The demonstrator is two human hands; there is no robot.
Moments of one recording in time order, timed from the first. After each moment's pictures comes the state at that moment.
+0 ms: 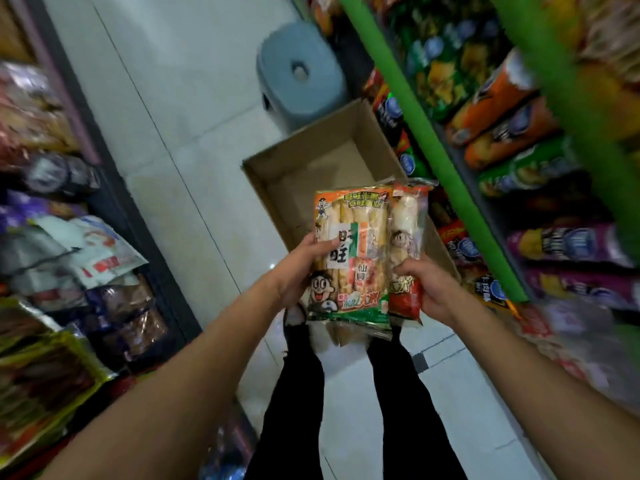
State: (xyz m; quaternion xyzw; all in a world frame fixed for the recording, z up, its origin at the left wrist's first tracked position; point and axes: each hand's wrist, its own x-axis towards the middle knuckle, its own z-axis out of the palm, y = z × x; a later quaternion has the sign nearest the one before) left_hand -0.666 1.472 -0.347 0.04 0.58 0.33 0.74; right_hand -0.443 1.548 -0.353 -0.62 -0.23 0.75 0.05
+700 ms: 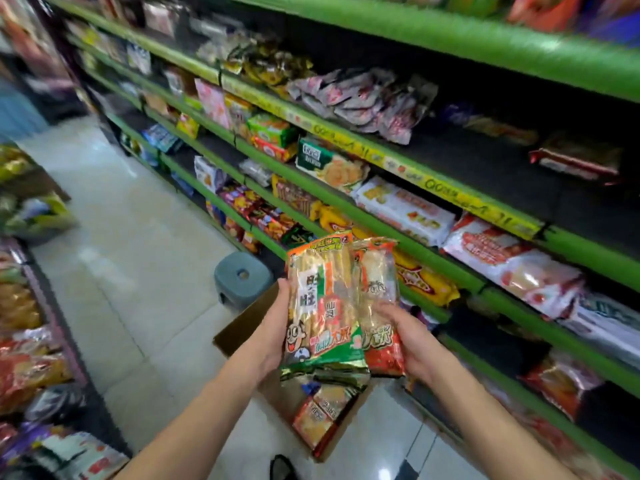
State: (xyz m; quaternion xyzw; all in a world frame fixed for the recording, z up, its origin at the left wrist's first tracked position) left_hand -0.594 1.445 -0.008 0.16 0.51 0.36 0.76; right_hand -0.368 1.442 0.006 -0.53 -0.24 0.74 0.34
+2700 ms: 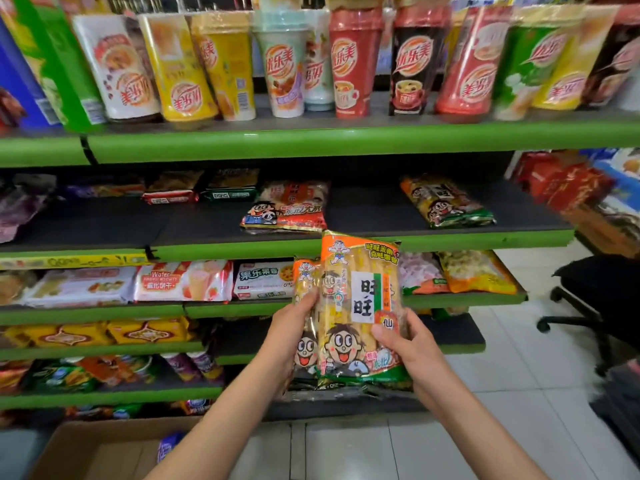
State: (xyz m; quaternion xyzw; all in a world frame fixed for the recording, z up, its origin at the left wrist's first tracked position) left_hand -0.086 1.280 0.088 0.52 0.40 0.18 0.73; right_hand 0.052 1.121 0.073 -0.60 -0.23 0.41 0.65
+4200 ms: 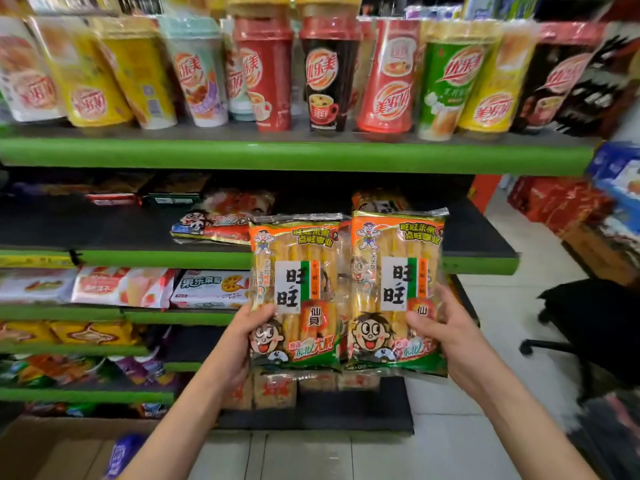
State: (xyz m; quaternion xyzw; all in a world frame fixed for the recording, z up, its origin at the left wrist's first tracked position) left_hand -0.008 1.239 0.092 0.45 0.26 0.28 0.80; right_hand 0.234 1.039 0.125 -0.60 -0.26 0.39 0.65
